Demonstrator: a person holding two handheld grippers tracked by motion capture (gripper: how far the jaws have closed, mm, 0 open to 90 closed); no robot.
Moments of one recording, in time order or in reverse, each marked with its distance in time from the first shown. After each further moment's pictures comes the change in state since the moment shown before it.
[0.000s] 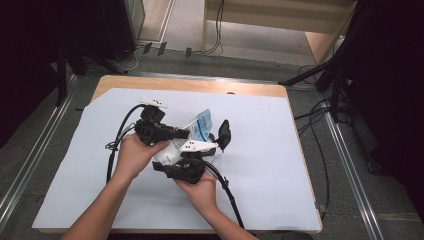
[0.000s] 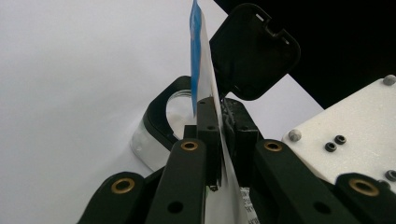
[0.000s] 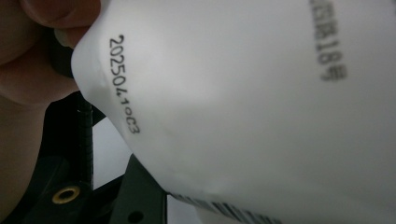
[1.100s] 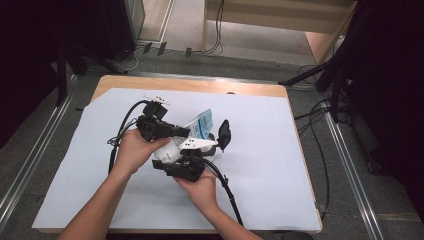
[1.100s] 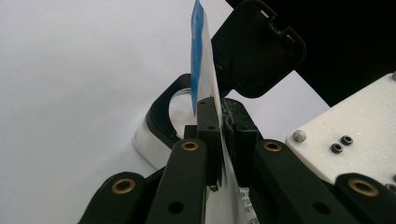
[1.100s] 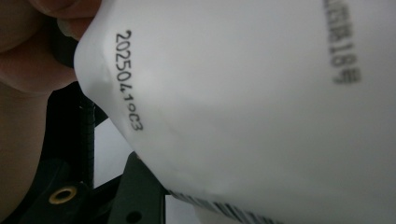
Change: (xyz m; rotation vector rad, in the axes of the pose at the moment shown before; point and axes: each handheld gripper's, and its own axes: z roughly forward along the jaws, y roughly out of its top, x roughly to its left) left arm 0.004 0.011 0.002 0.058 -0.010 0.008; right arm -0.001 0.005 0.001 0.006 0.001 0.011
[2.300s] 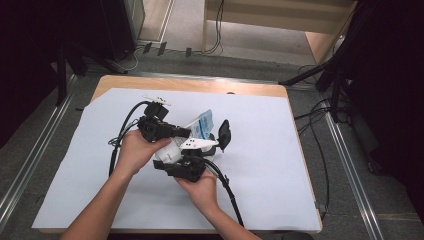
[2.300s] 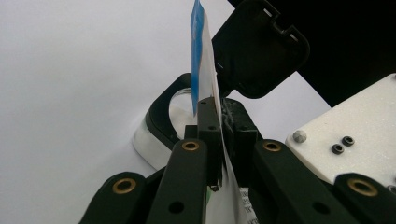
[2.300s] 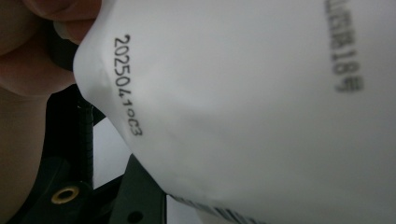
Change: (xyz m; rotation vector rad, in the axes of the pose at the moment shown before) left arm -0.001 -0.001 0.003 -0.001 0.010 -0.008; right arm -0.002 -0.001 -0.001 0.010 -0.004 0.010
